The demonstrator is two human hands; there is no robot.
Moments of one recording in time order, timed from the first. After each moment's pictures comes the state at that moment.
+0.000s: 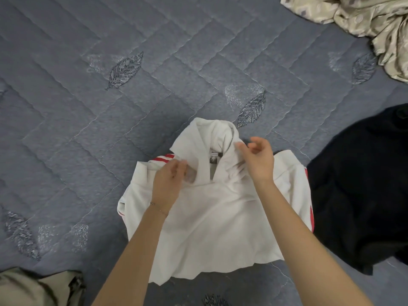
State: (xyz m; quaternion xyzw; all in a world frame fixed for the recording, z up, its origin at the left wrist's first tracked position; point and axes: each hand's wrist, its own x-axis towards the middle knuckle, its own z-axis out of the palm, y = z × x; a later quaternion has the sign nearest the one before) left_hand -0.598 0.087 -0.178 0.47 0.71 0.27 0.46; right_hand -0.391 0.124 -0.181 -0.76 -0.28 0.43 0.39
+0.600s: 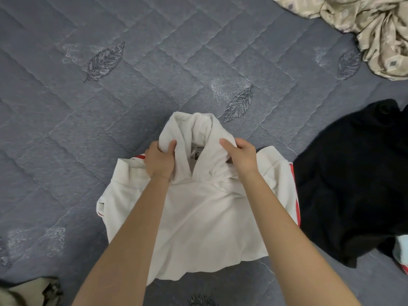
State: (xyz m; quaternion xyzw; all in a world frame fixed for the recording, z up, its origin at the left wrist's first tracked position) left_hand -0.571 0.138 -0.223 0.38 0.82 0.22 0.38; right_hand -0.384 0.130 -0.201 -0.73 -0.26 0.51 0.36
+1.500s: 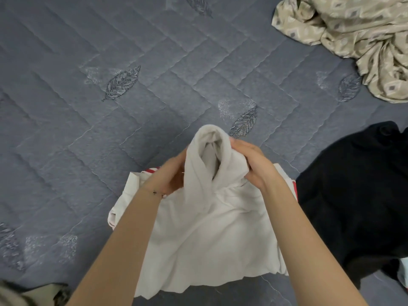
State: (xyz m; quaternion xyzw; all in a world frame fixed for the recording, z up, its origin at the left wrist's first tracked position) left_hand -0.578 0.151 -0.142 0.22 0.58 0.19 0.76; right_hand -0.379 0.155 -0.118 -0.55 -0.18 0.73 0.38
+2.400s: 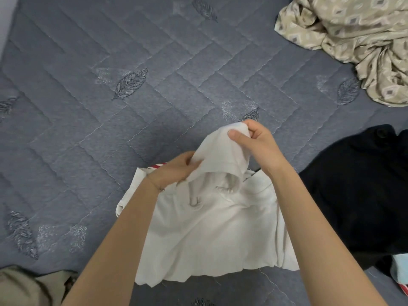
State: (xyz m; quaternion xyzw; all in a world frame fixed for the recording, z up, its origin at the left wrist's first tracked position) left_hand -0.581 0.142 -0.098 0.48 0.57 0.09 0.66; right_hand -0.374 0.162 -0.077 -0.58 -0.41 0.60 0.36
